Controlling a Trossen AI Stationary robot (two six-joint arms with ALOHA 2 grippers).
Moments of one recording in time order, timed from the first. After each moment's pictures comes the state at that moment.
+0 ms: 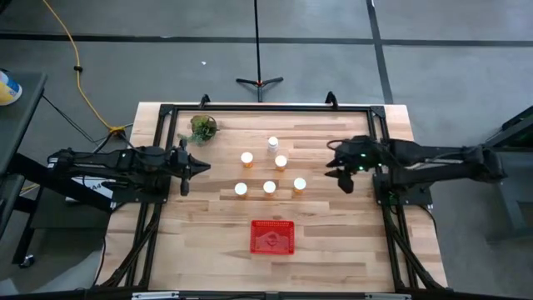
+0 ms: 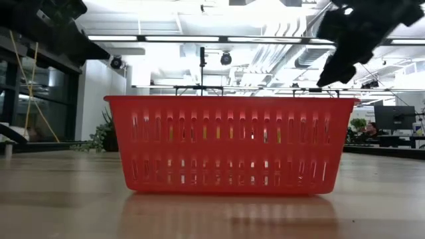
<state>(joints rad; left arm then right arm) -0.05 0.34 0.36 -0.36 -0.22 -0.06 -0.16 0.86 0.61 -0.51 -0.10 0.22</state>
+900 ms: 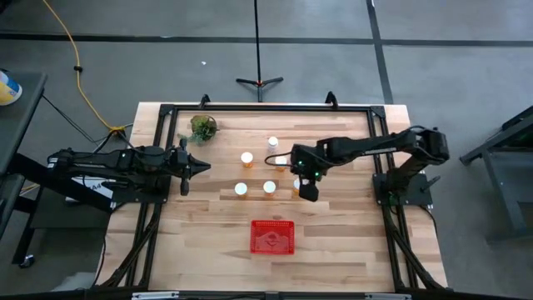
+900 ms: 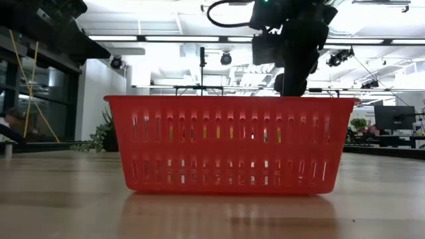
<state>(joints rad) -0.05 0.34 0.36 -0.35 -0.22 -0.06 -0.08 1.61 1.12 -0.73 -0.22 0.22</state>
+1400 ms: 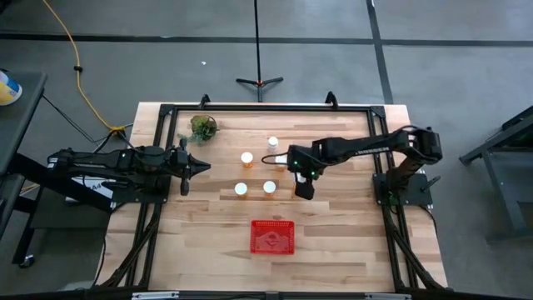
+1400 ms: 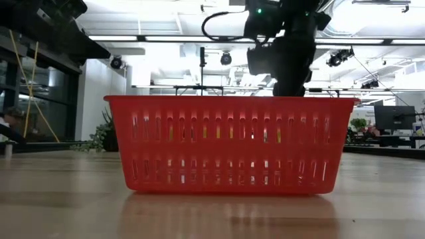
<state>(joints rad) -0.05 0.34 0.36 -0.35 -0.22 -0.06 -0.09 1.66 1.13 -0.73 -0.16 0.27</state>
